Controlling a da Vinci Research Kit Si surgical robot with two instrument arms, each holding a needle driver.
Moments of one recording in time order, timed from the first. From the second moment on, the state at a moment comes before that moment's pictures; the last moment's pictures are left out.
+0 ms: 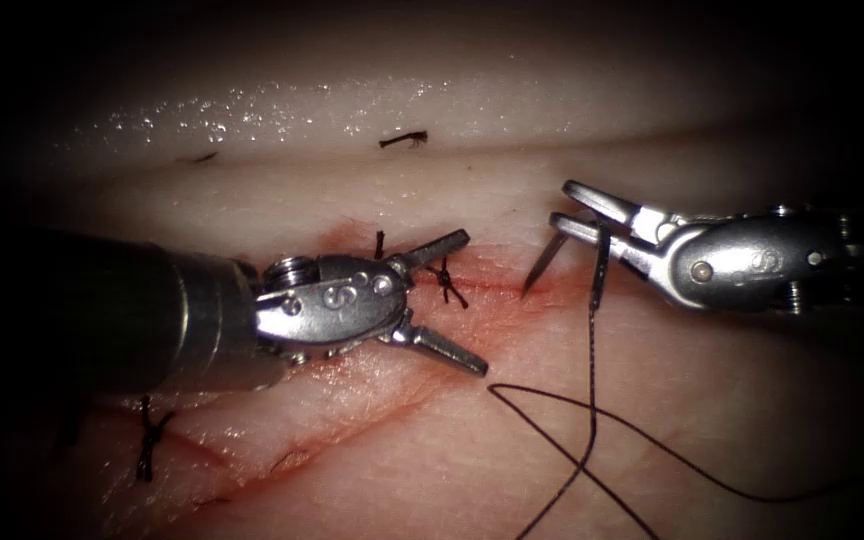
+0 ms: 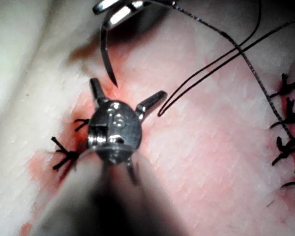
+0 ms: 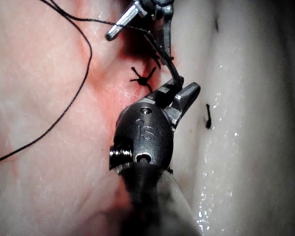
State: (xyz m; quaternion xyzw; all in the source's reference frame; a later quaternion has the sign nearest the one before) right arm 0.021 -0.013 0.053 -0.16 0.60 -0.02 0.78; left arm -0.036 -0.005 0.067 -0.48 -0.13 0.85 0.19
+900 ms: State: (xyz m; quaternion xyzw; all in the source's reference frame) right arm 0.024 -0.011 0.056 -0.18 0.58 -0.06 0.79; left arm -0.038 -0.008 0.076 -0.44 -0.13 0.88 0.16
